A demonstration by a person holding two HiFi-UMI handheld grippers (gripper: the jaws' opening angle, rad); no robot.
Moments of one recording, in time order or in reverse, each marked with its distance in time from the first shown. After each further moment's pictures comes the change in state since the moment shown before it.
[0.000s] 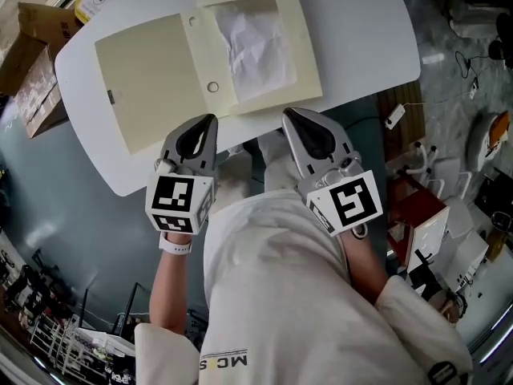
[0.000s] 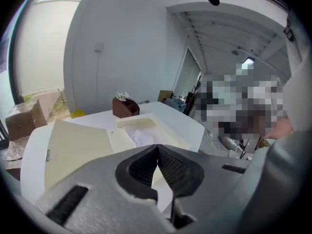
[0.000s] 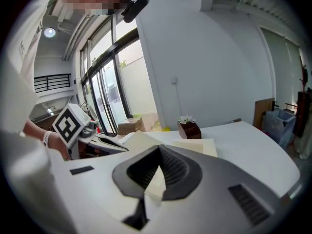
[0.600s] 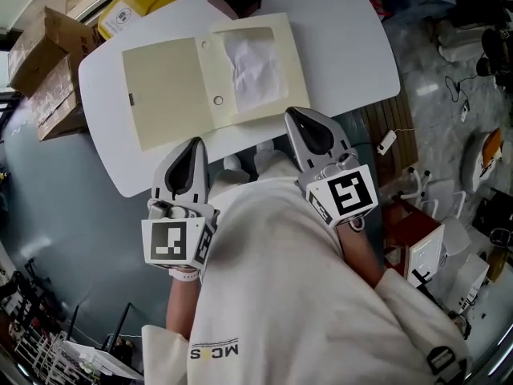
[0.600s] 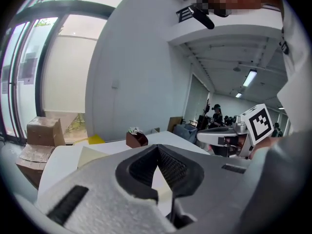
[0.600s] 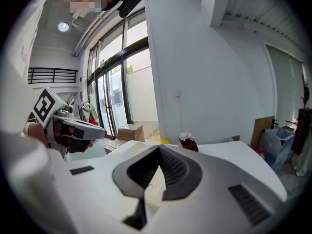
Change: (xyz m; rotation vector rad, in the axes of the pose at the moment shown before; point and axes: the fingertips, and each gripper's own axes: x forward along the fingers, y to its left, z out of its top) left arm -0.123 -0.033 0.077 -0.016 -0.330 0.179; right arm -0.041 0.011 0.058 -0.105 -0.098 -0.016
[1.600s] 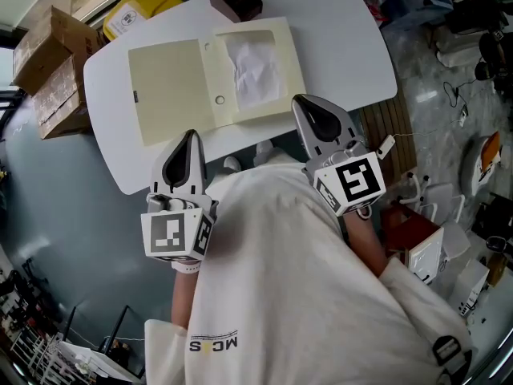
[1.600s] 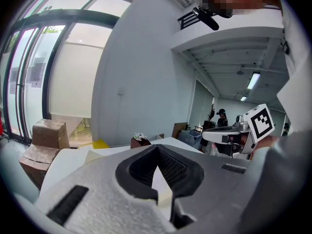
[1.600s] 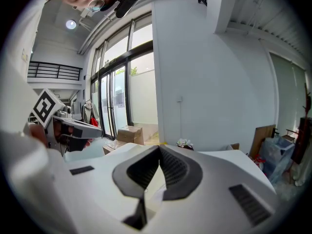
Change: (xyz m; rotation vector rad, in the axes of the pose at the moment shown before) left arm -0.012 0.008 0.012 -0.011 -0.079 0.059; right arm -0.007 -0.011 0.024 -0.059 -0.043 0.001
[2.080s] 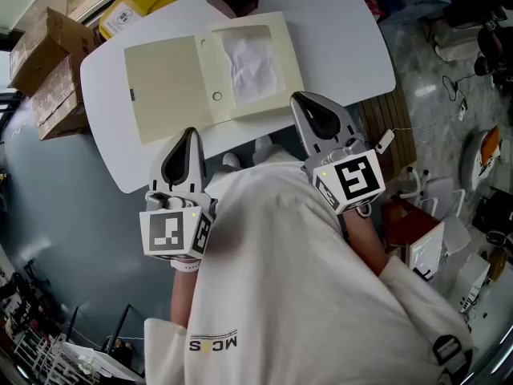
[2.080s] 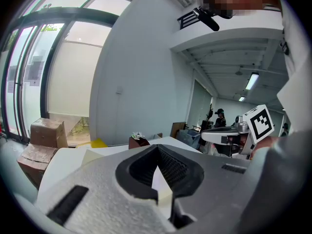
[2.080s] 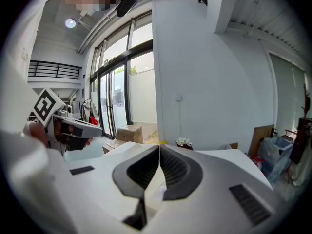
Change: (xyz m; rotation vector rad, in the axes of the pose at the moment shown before) left arm -0.002 -0.006 -0.002 -0.003 0.005 -0.021; right arm -0.007 0.002 -0.004 -0.003 0.008 -0.009
